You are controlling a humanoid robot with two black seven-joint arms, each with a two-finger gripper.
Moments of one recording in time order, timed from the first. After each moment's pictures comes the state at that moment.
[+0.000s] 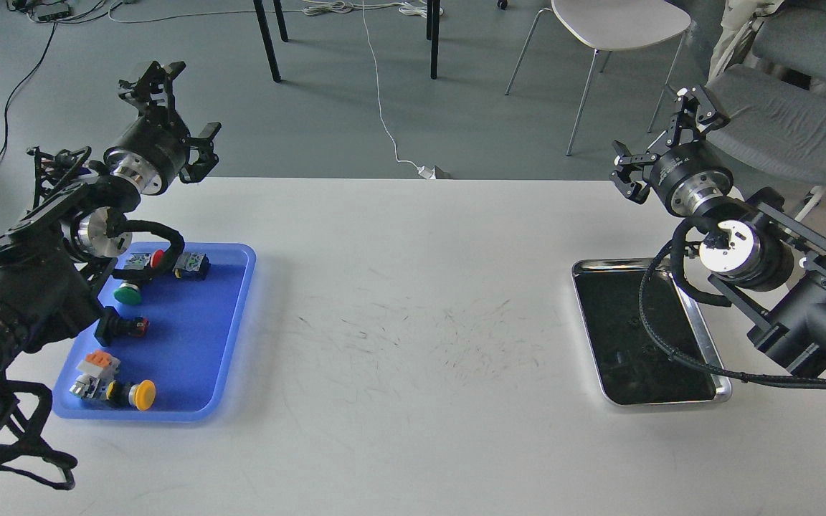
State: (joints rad) left arm -0.96 0.27 -0.50 -0.32 0.00 -0.38 -0.29; right arm 0.80 -0.41 0.59 0.86 0.17 -0.03 0.27
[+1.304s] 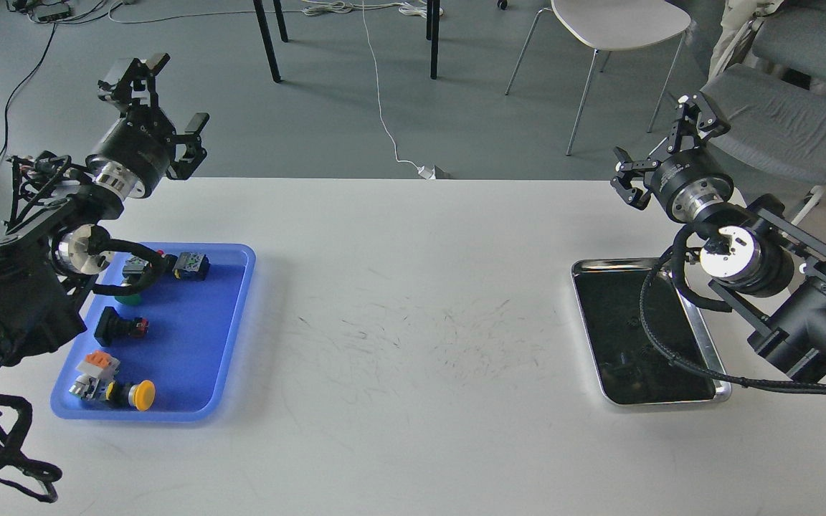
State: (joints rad) left arm -0.92 0.30 -0.44 -0.32 0.04 -0.49 -0.46; right arm 0.79 -0.41 0.60 0.86 0.17 -0.03 0.27
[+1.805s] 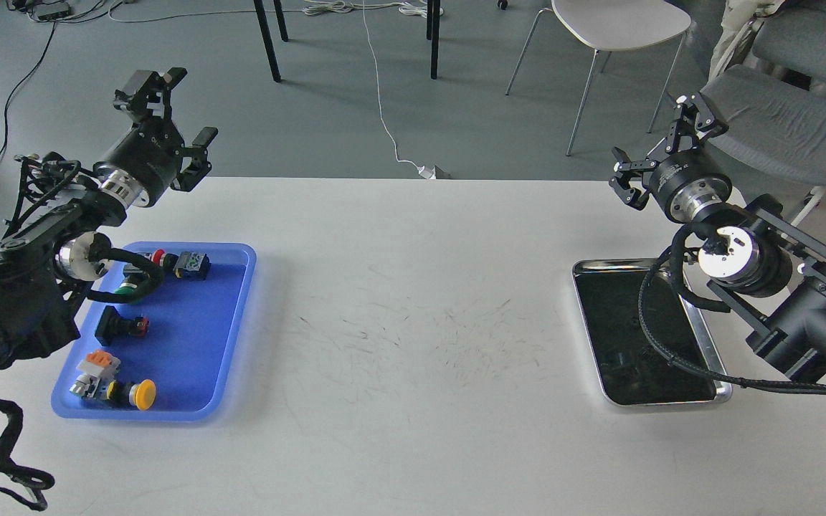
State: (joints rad) left arm -0.93 0.31 -0.38 -0.32 0.07 -0.49 -0.46; right arm 0.79 -0.40 0.60 0.86 0.17 -0.03 0.27
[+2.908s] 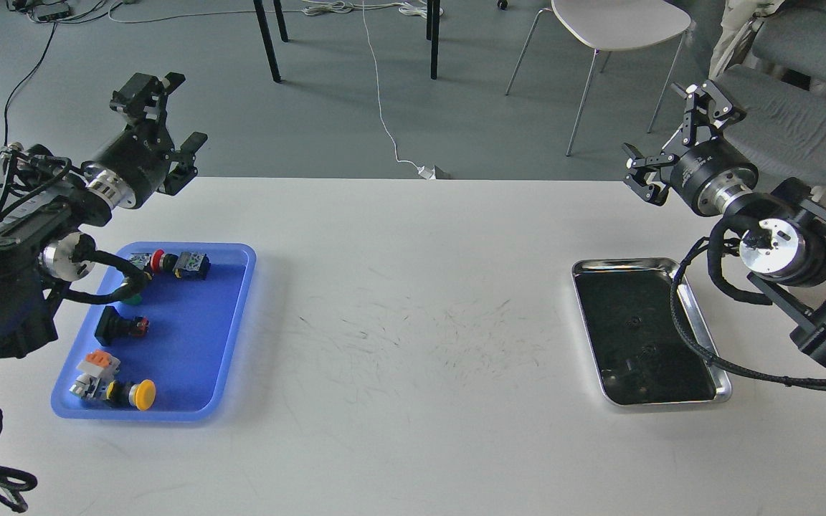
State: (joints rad) left arm -0.93 0.35 -0.34 -0.32 0.15 -0.48 -0.46; right arm 0.80 -0.52 0.57 0.94 0.17 0.06 0.18
